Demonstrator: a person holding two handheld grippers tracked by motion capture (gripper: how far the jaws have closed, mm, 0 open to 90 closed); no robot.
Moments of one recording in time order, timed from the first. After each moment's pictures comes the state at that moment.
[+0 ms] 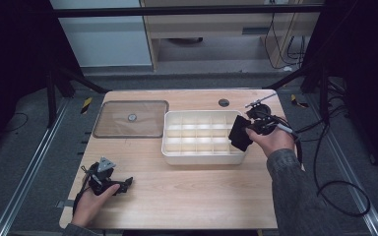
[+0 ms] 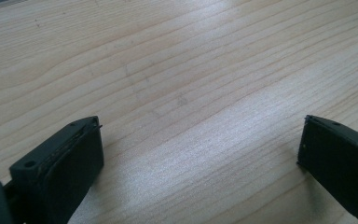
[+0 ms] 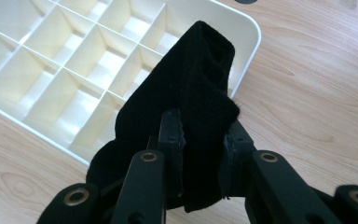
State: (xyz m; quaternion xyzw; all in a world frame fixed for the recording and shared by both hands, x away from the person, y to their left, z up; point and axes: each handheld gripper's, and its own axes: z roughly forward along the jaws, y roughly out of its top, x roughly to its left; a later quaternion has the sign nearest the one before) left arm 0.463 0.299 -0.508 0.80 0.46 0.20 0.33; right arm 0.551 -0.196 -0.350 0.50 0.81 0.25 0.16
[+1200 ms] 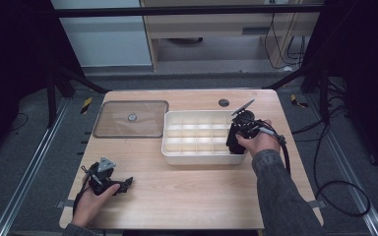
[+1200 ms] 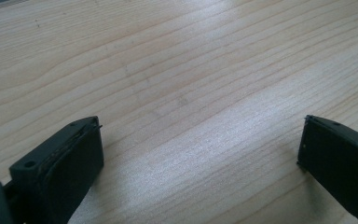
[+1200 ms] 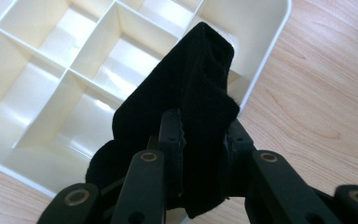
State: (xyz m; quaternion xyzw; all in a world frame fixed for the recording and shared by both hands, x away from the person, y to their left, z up) left arm 0.464 0.300 -0.508 0.80 0.46 0.20 0.33; right arm 0.571 -0.168 -0.391 0.49 0.84 0.15 0.18
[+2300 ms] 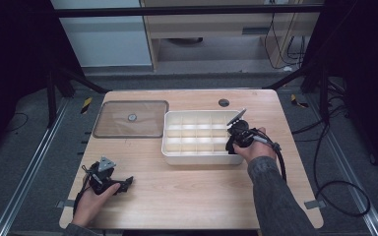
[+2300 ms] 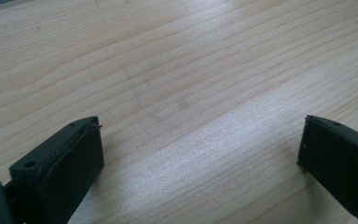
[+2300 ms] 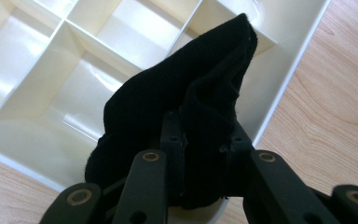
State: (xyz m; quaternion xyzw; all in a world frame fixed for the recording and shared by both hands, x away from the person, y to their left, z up) left arm 0.465 0.298 -0.509 0.80 0.46 0.20 0.33; right arm 0.560 -0.156 -0.416 0.48 0.85 0.11 0.18
